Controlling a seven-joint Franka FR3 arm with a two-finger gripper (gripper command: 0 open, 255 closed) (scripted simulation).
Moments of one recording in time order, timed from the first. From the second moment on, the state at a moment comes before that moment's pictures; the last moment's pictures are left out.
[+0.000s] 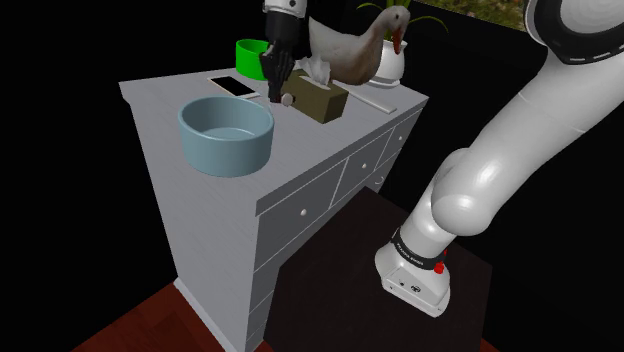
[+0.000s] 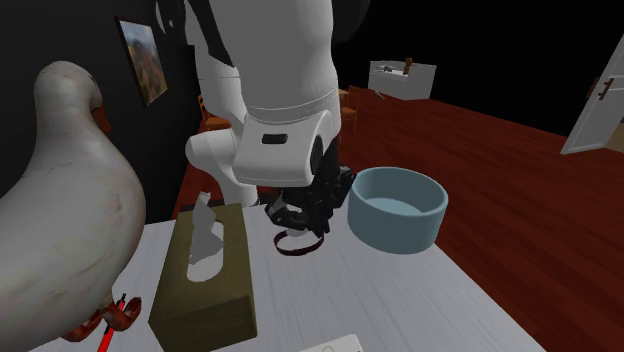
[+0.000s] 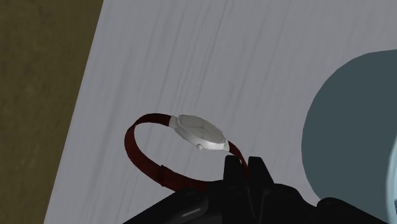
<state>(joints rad) 0.11 -0.15 -0.01 -1.97 0.23 1.67 -0.16</state>
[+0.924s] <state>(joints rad) 0.11 -0.14 -0.01 -1.77 0.23 1.49 -0.12</state>
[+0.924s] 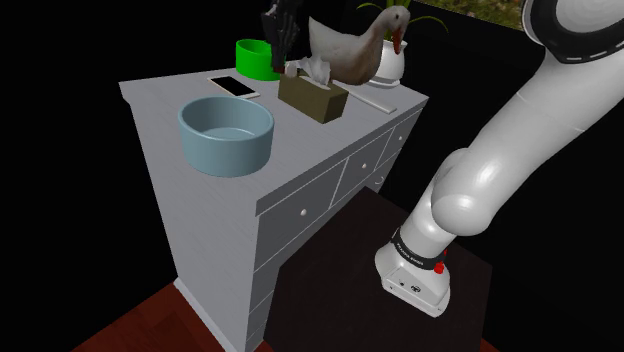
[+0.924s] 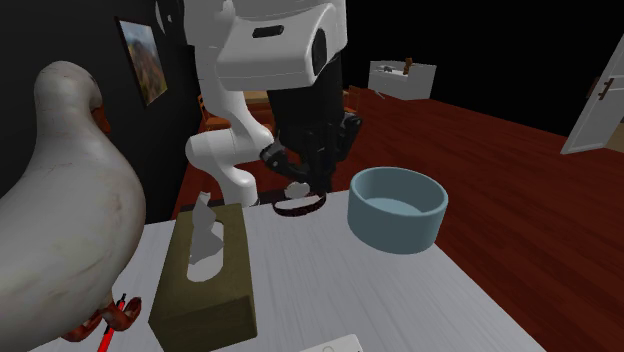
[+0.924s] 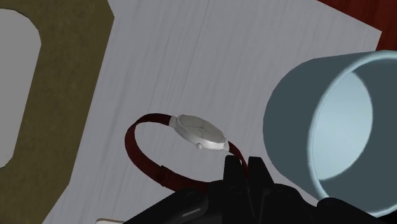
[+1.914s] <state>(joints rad) 0.20 -0.12 0.10 -1.66 0.27 1.44 0.09</state>
